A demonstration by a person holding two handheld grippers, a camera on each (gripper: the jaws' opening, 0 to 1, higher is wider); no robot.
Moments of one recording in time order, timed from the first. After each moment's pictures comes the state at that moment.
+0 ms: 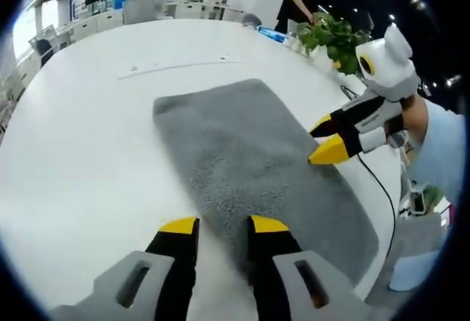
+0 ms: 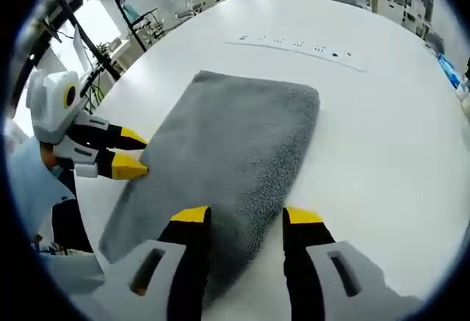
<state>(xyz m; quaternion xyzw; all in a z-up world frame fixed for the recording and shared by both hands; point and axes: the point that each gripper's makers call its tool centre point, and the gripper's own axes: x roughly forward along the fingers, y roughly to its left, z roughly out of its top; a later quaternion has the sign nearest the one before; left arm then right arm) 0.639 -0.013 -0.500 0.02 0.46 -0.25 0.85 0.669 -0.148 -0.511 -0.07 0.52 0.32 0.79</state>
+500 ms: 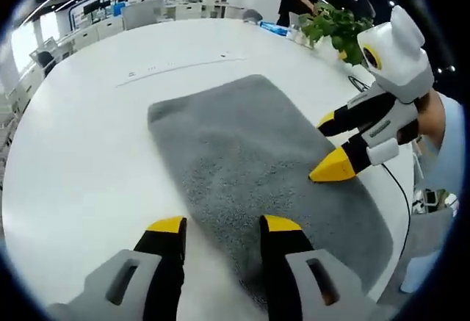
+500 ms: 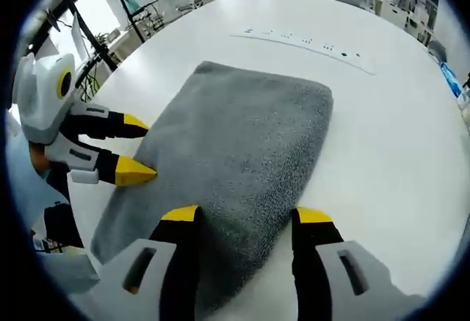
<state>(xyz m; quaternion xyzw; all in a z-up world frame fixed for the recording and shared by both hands) 0.649 -0.015 -0.511 0.07 0.46 -0.23 0.85 0.666 -0.148 -0.517 -0.10 0.52 0.31 0.79</state>
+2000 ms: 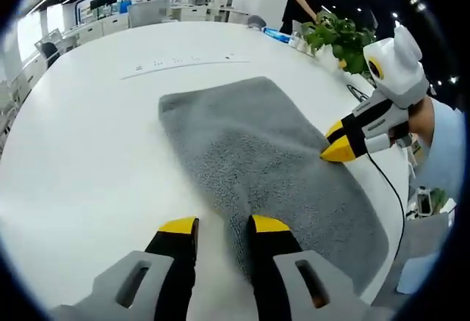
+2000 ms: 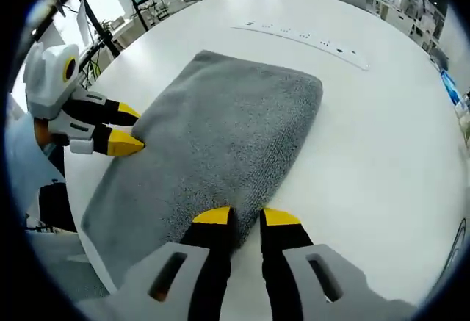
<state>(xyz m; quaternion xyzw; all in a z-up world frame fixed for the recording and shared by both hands) 0.641 0.003 -0.518 0.03 0.46 -0.23 0.86 0.657 -0.173 -0.518 -0.13 0.52 0.32 0.79</state>
